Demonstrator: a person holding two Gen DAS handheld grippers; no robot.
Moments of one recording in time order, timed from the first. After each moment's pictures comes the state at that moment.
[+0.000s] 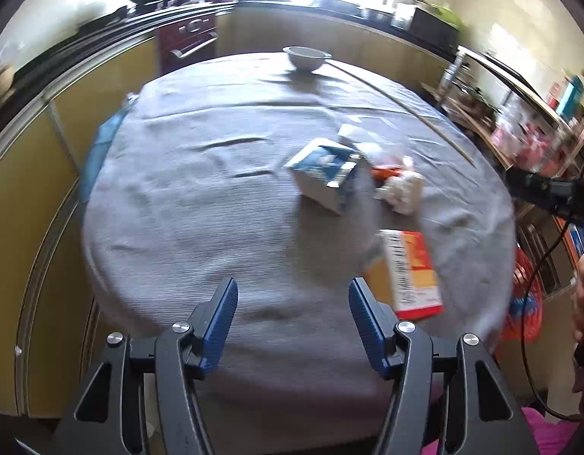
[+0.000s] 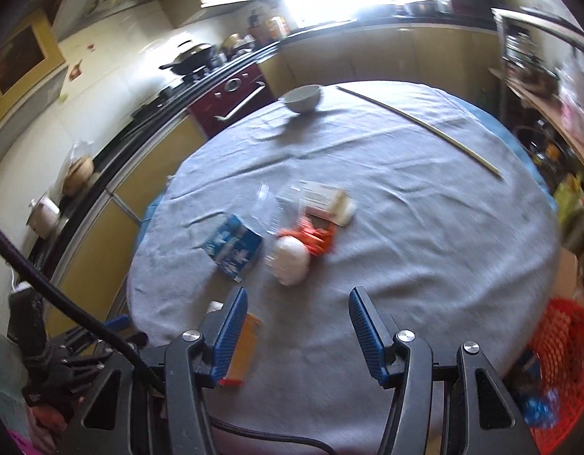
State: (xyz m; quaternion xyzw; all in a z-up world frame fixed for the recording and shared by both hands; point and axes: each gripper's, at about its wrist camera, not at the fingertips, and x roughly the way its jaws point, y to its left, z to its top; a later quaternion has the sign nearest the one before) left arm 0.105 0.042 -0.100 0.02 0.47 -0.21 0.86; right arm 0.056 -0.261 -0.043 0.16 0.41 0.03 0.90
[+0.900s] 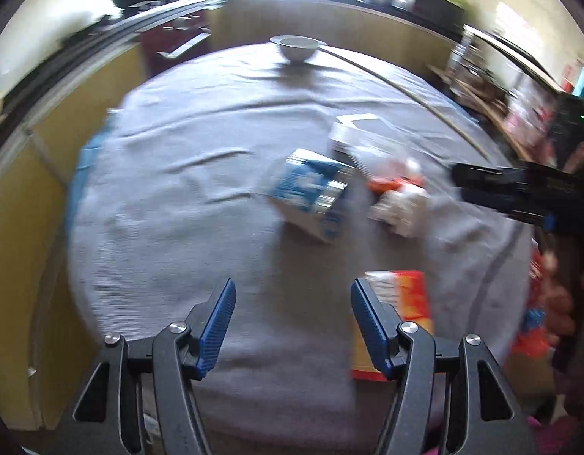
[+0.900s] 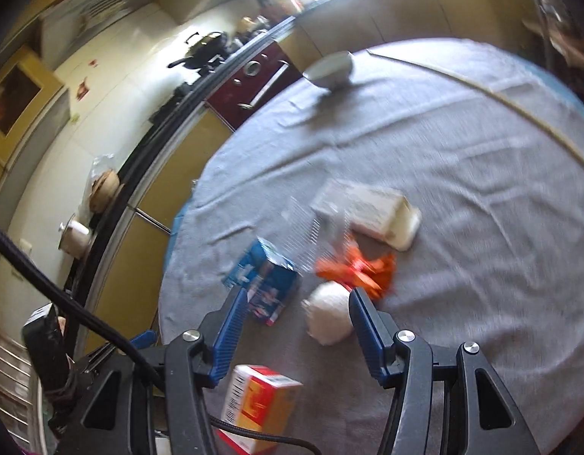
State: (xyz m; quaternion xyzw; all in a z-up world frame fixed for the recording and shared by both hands) left arm 0.135 -0.025 -0.098 0.06 0.49 -0.22 0.84; right arm 0.138 -0.292 -0.099 0.27 0.44 0.10 0.85
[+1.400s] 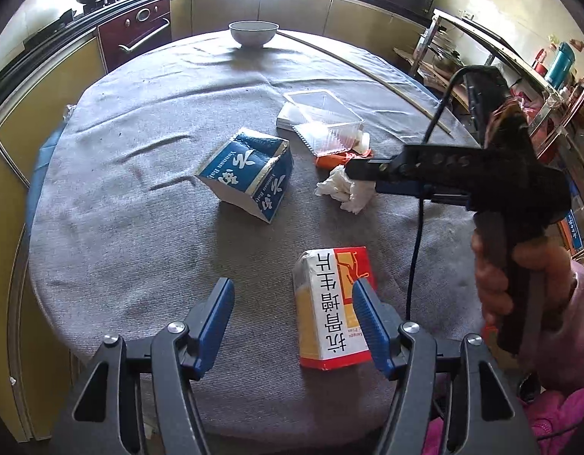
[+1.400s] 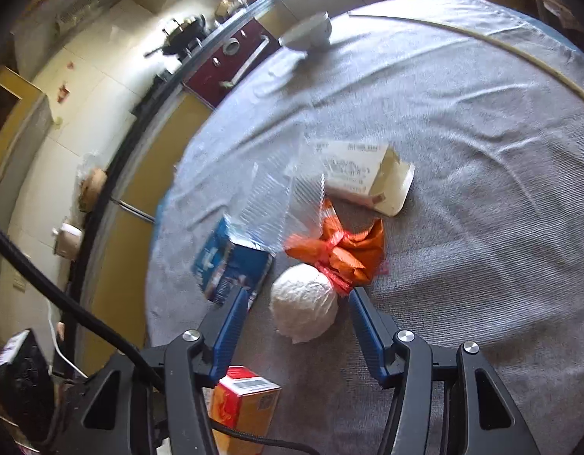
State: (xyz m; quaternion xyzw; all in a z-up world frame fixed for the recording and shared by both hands) left arm 0.121 -0.047 -0.107 0.06 0.50 -0.26 0.82; right arm 0.166 -0.281 -0.145 0.28 0.48 0.10 0.82
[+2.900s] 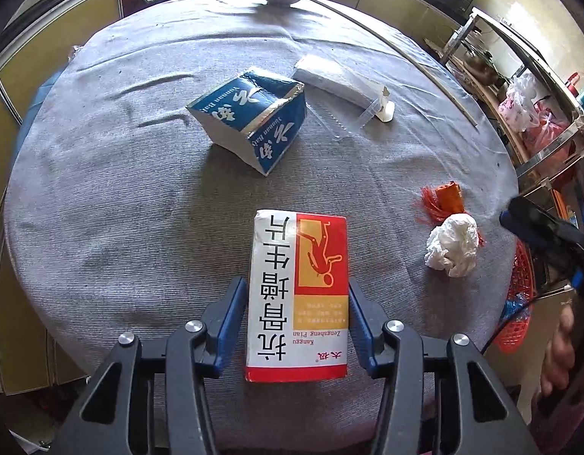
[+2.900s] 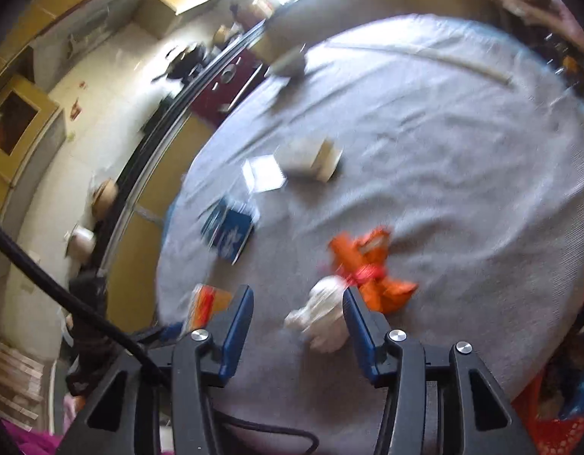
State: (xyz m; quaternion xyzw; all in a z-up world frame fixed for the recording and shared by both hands) left arm 0.124 -0.056 -0.146 0.02 0.56 -0.22 0.79; right arm 0.046 -0.336 -0.115 0.28 0.42 0.04 0.86
